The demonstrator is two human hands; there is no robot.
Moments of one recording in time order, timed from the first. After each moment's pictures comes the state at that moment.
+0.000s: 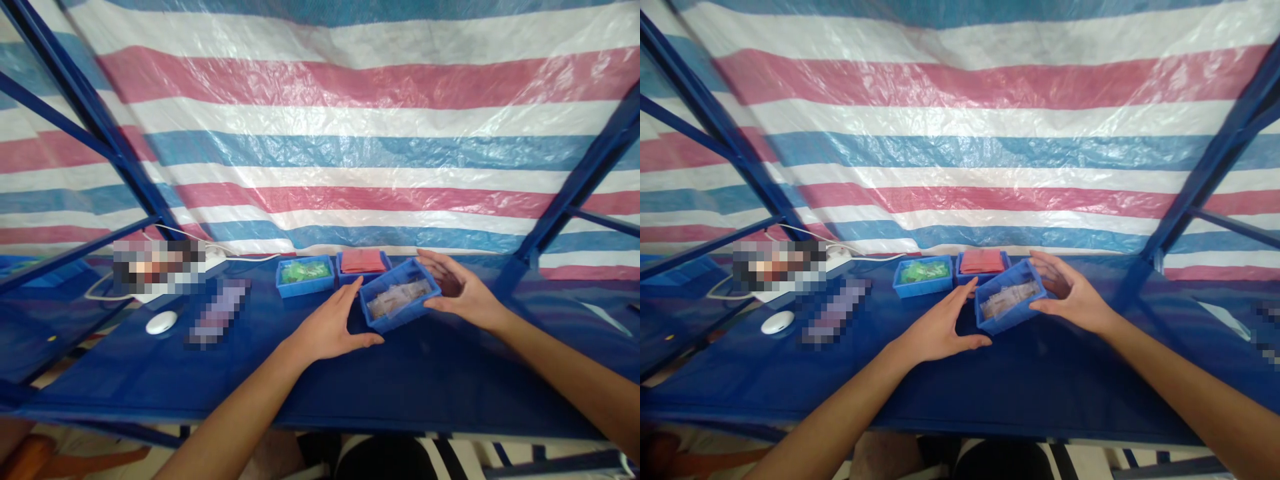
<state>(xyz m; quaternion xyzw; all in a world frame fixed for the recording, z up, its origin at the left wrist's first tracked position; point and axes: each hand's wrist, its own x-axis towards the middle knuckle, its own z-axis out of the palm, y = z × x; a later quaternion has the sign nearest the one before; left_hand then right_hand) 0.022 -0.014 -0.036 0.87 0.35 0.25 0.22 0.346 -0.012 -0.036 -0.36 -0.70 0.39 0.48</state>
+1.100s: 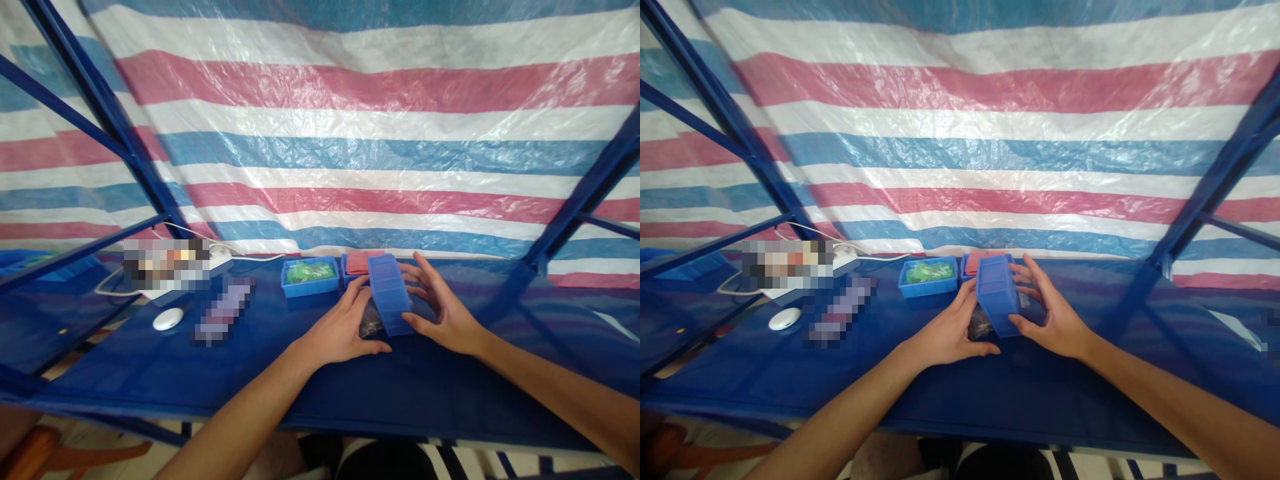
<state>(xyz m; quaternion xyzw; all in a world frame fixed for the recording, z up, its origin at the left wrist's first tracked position) 0.031 -0.017 -0.032 0.89 0.27 0.30 0.22 0.295 -0.025 -0.052 -0.32 -0.75 0.31 0.49</state>
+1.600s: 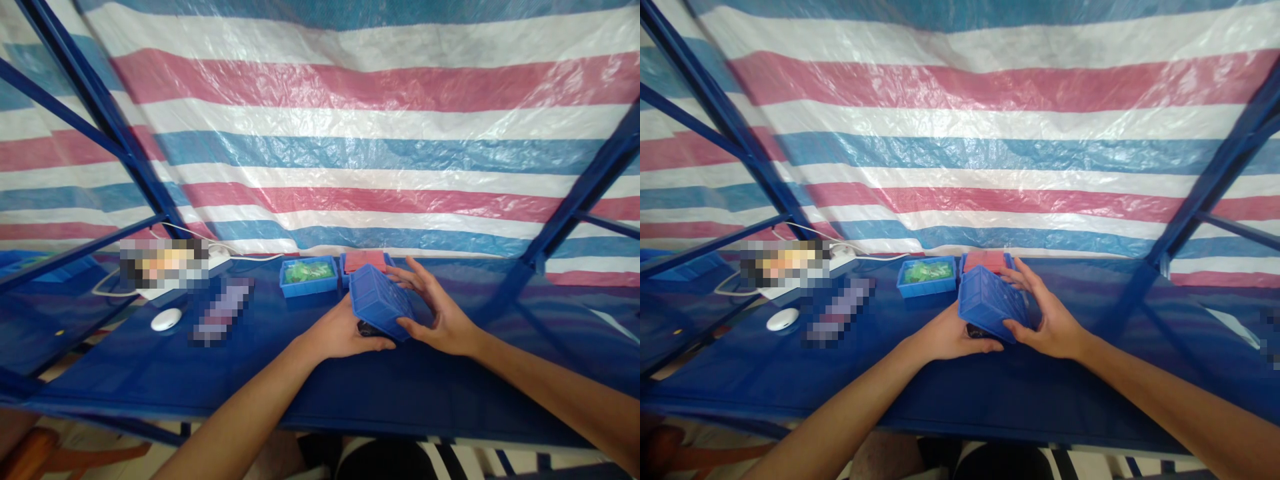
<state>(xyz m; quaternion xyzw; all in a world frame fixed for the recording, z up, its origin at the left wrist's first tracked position) 0.037 -0.010 -0.033 0.89 0.22 0.29 0.26 0.291 -0.029 -0.047 -0.31 -0.79 0.26 0.46</state>
